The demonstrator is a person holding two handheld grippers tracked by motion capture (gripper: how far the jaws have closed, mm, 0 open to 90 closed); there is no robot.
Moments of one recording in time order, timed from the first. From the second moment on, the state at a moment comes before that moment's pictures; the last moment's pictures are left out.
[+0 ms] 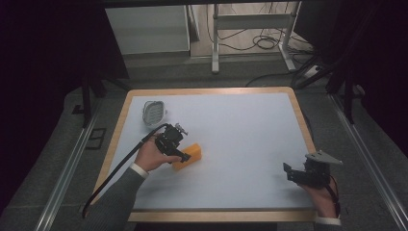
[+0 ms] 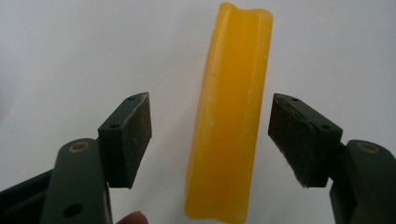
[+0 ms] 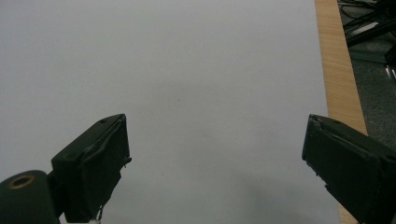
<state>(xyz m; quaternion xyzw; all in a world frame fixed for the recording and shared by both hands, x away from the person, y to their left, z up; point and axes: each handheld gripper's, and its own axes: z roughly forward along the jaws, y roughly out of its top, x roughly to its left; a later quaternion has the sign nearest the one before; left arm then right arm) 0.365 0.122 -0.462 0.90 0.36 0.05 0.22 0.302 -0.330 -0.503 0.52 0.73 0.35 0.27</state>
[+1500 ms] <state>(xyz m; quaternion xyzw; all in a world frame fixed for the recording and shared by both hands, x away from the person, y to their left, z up) 0.374 0.133 -0.454 0.90 0.36 0.05 0.22 0.303 -0.334 -0.505 0.52 0.73 0.34 0.28</state>
